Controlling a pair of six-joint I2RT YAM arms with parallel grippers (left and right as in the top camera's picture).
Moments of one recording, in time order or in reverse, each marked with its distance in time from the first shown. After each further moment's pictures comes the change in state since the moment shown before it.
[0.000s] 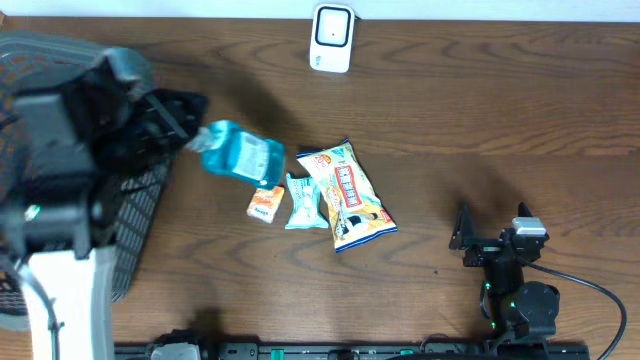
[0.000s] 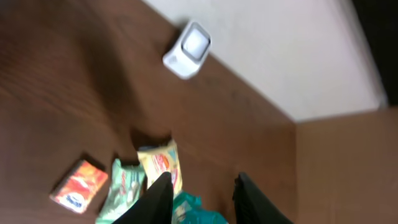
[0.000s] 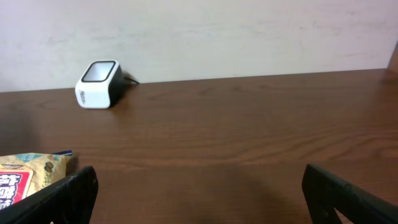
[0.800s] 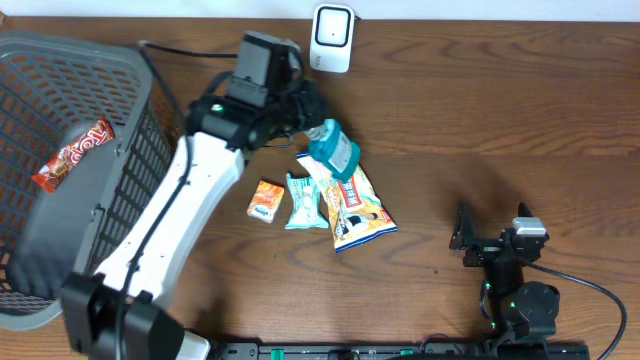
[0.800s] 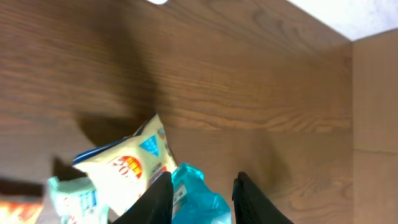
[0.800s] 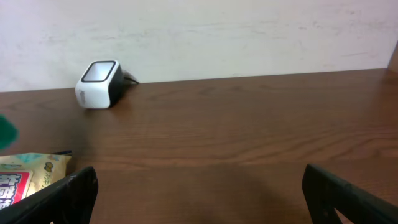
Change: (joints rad) left arm -0.435 0.414 0.000 0.248 -0.196 -0.025; right arm 0.000 0.000 0.000 0.000 0.000 0.000
